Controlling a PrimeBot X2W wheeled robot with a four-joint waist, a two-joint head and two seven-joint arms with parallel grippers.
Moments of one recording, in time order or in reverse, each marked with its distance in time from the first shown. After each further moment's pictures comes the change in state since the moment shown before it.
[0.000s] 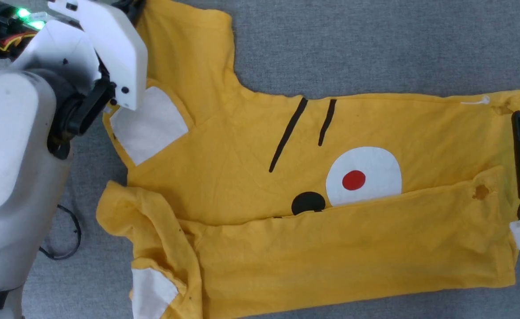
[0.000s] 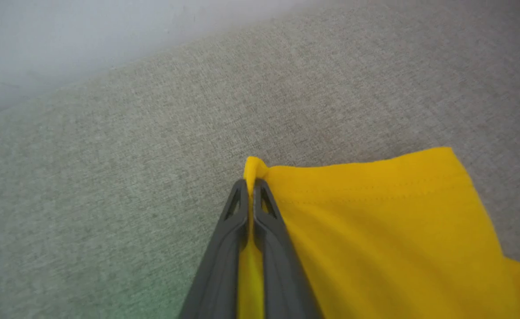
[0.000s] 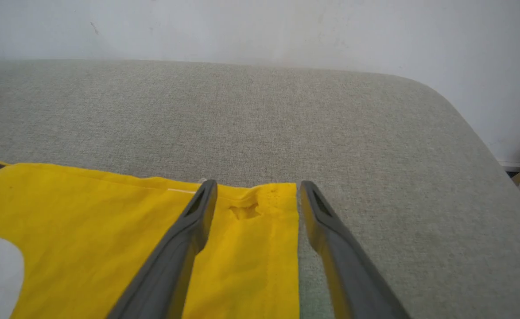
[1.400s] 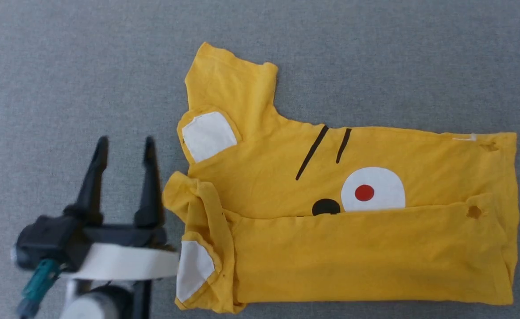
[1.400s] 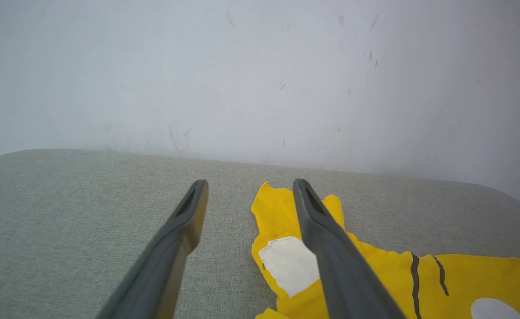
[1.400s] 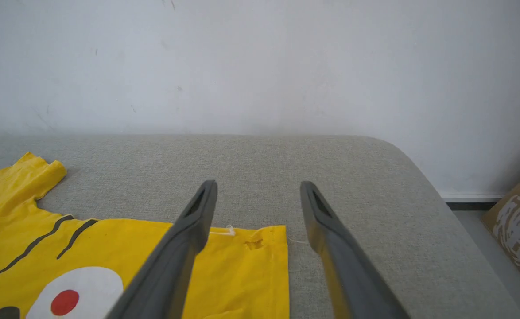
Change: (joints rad) left arm 0.885 -0.102 0.160 -0.517 0.108 0.323 -0.732; right arm 0.185 0.016 -0.151 -0.156 0.041 0.000 0.104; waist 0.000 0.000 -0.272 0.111
